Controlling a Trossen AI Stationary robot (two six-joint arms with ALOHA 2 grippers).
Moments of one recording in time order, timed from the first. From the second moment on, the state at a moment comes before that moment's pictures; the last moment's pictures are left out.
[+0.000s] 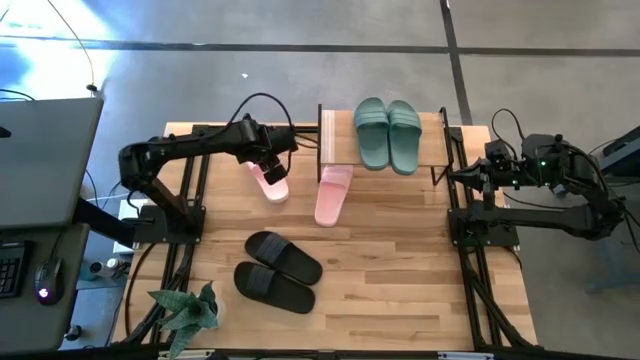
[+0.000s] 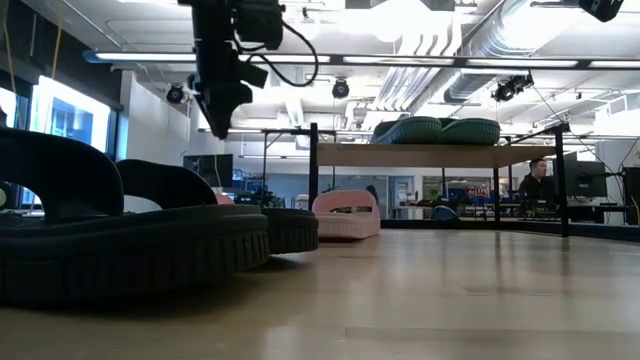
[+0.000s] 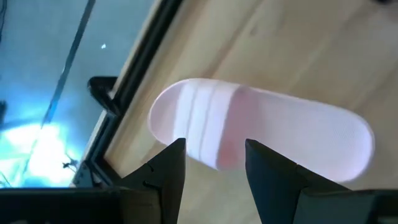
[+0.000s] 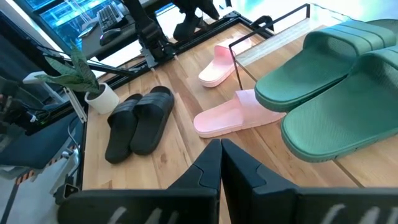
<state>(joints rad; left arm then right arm) 0.47 1.60 1.36 -1.16 -0.48 -0.15 -0.26 0.48 1.13 -1.10 -0.08 0.34</state>
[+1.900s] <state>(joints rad) 0.45 1.78 1.07 -0.88 -0.74 -0.21 -0.26 0.48 1.13 -1.10 -0.08 0.34</state>
